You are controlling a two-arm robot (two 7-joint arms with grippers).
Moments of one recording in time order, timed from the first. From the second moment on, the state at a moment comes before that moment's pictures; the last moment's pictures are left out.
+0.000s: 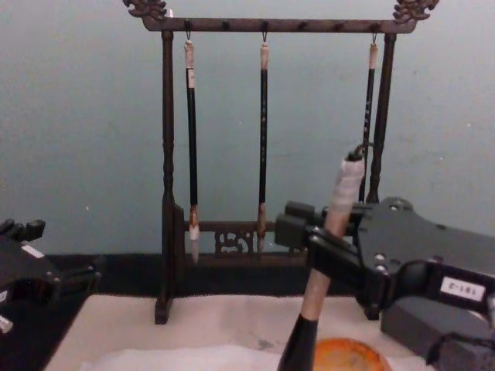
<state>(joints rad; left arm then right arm) -0.20 0.60 0.45 -1.41 -0.25 -0.12 0.03 0.24 0.51 -0.52 -1.54 0.49 -0.25 0.73</state>
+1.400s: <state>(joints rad) -0.20 0.60 0.45 -1.41 -0.25 -0.12 0.03 0.18 0.55 -0.46 -1.65 0.56 -0.27 0.72</state>
